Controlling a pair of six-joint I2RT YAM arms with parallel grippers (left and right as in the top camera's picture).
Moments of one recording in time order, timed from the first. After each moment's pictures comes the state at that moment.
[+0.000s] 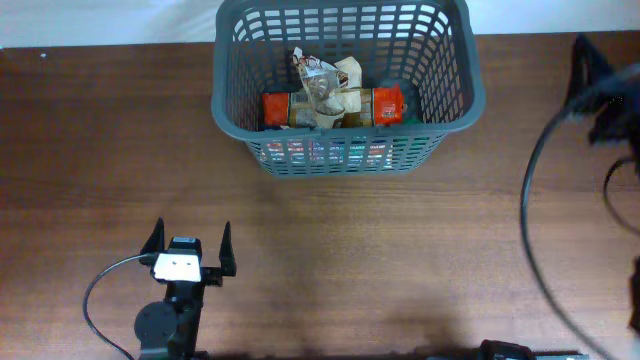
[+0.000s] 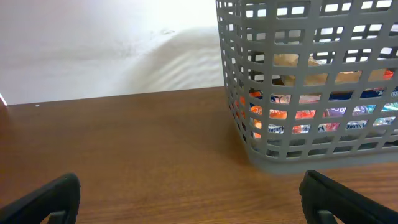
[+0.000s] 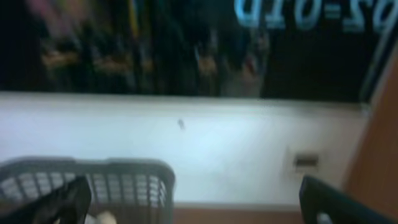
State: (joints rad) left arm 0.04 0.01 0.01 -0.07 0.09 0.06; right arm -0.19 1.01 1.57 -0.52 -0.21 -0.04
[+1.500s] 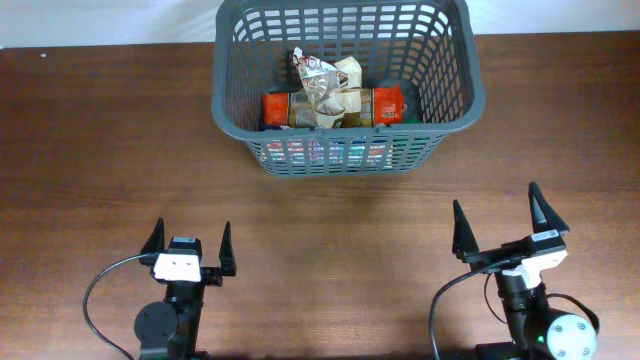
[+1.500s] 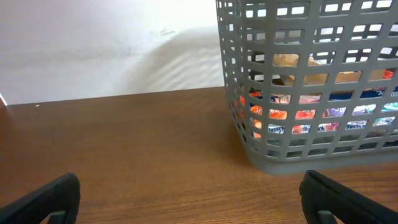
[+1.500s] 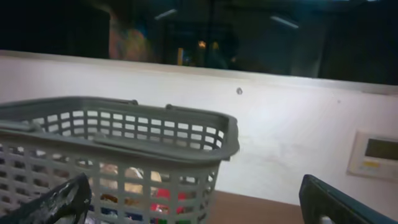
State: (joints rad) left arm 0.04 0.01 0.01 -0.07 0.09 0.06; right arm 0.05 0.13 0.22 0.17 -0.15 -0.06
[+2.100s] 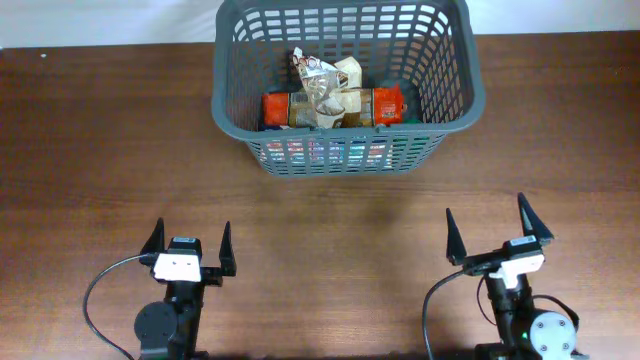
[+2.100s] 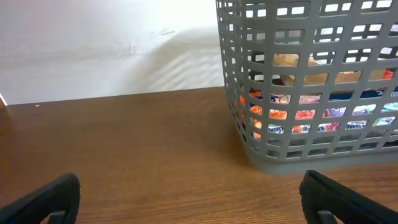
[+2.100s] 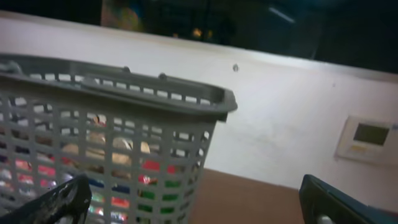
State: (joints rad) left arm 0.04 0.01 0.01 -0.07 0.09 0.06; right arm 0.03 0.03 0.08 0.16 -0.13 -0.14
